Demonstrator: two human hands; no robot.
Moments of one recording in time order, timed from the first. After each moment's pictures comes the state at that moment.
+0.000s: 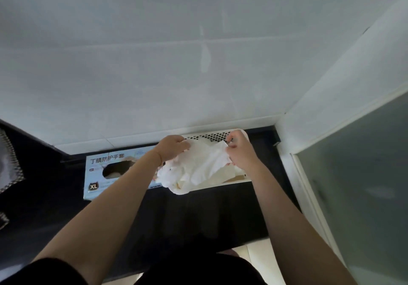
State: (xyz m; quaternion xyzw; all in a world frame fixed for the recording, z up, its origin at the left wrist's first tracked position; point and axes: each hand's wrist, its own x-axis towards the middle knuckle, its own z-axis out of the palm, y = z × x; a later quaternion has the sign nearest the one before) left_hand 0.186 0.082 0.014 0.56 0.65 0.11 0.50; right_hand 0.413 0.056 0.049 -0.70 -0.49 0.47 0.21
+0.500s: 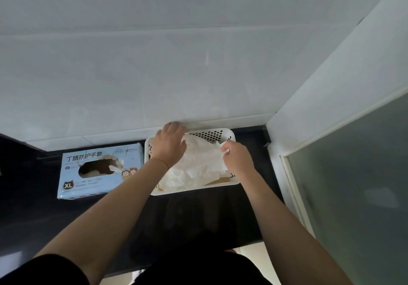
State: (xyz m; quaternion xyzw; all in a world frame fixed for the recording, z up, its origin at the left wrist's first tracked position) left_hand 0.250 0.084 -0.019 0.75 0.64 0.13 0.11; right_hand 0.467 0.068 -0.005 -0.72 -0.62 0.30 0.06
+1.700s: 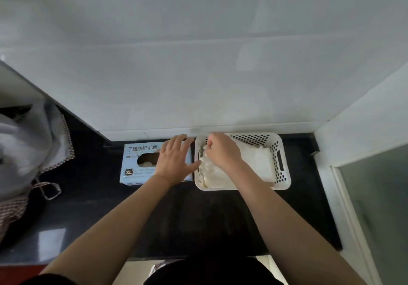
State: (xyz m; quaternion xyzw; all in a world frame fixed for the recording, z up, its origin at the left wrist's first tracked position) left_hand 0.137 0.011 -0.012 0.72 0.68 0.07 0.11; right_hand 0.299 0.071 0.025 -0.60 -0.76 0.27 0.05
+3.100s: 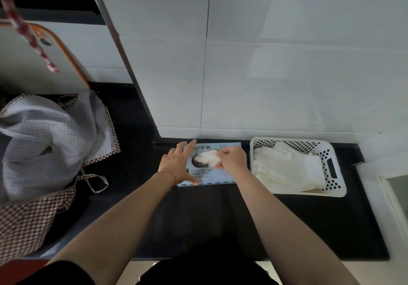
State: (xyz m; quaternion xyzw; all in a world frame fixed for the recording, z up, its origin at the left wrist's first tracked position) left_hand -0.032 -0.019 -0.025 0.67 0.70 -0.06 0.23; right_hand 0.150 0.029 -0.011 -0.70 -0.50 0.48 0.16
